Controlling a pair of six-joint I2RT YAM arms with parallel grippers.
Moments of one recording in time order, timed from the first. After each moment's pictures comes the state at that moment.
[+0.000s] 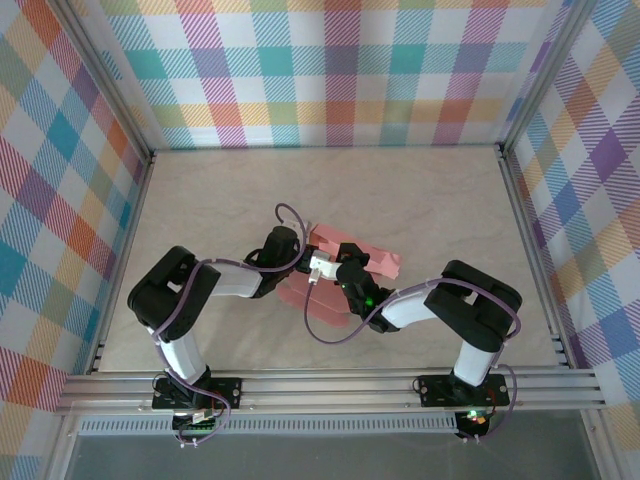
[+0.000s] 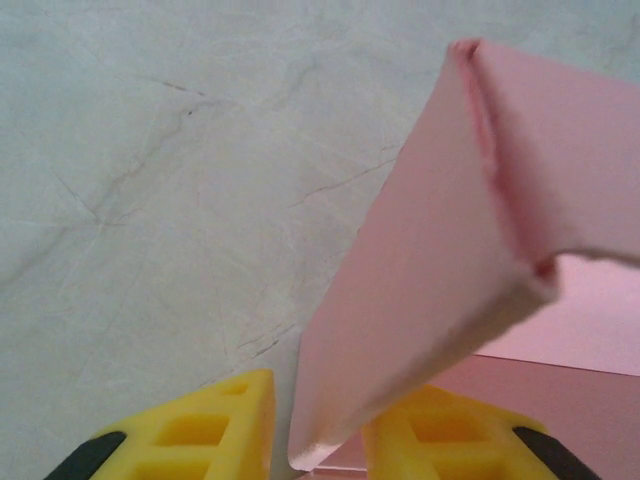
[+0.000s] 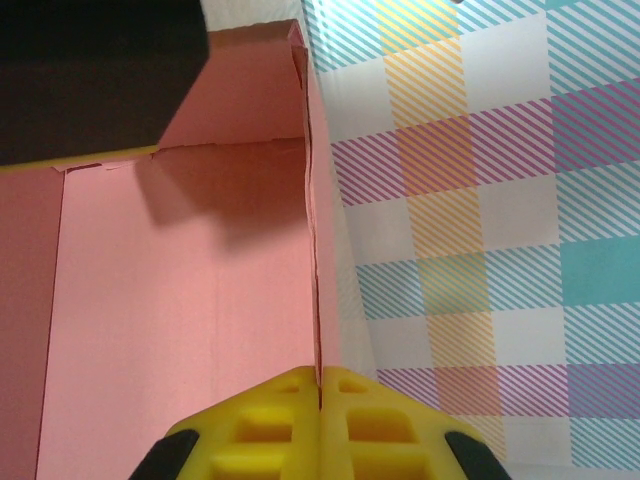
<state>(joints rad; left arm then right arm) -0.61 1.76 0.73 0.44 -0.02 -0.30 0.97 1.75 0.60 0.83 0.76 -1.07</state>
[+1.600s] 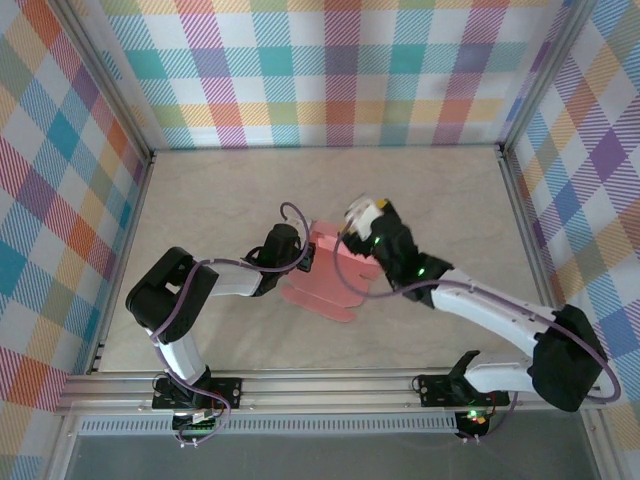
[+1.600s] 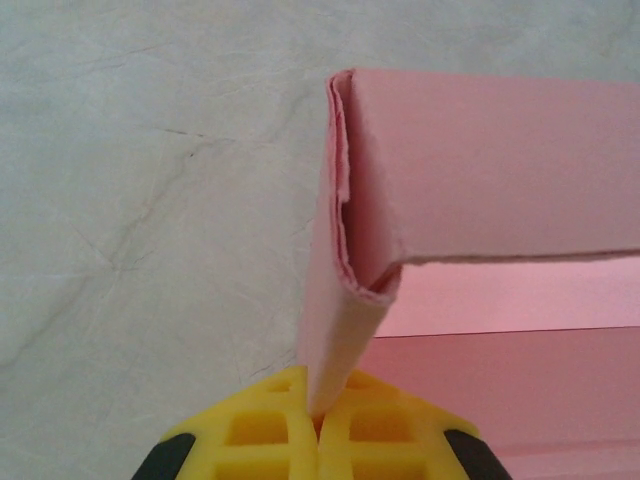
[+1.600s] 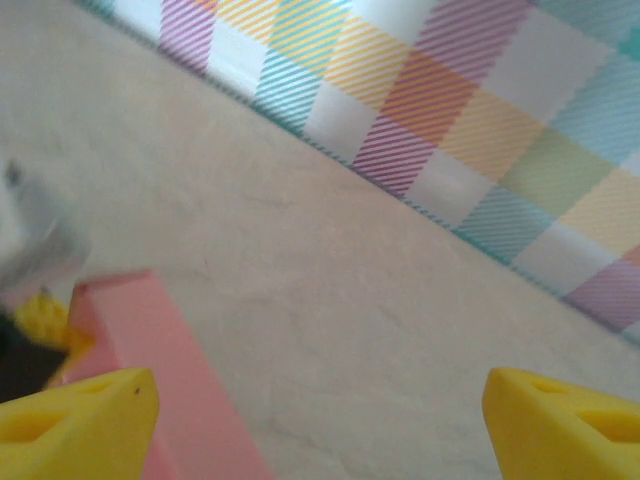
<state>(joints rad) -0.61 1.75 0.75 0.42 -0.04 -0.16 0.73 1.25 0.88 0.00 0.36 -0.15</state>
